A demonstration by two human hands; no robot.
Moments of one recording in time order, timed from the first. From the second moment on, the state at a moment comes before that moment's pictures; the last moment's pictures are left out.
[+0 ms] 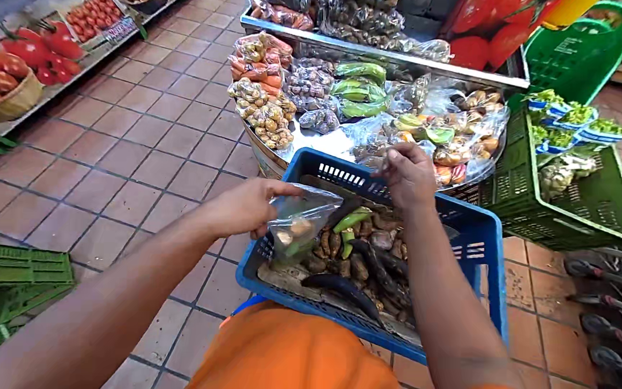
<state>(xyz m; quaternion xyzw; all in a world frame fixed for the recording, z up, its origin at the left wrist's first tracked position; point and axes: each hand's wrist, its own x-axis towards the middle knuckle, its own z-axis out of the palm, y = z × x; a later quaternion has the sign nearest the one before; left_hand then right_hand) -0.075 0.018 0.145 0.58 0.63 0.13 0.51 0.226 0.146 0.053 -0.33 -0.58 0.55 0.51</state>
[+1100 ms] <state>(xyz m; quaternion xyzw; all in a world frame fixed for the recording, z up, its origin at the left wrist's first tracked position) -0.077 0.008 0.147 0.54 0.59 0.21 0.56 0.186 0.054 0.158 -0.26 -0.84 0.21 0.43</state>
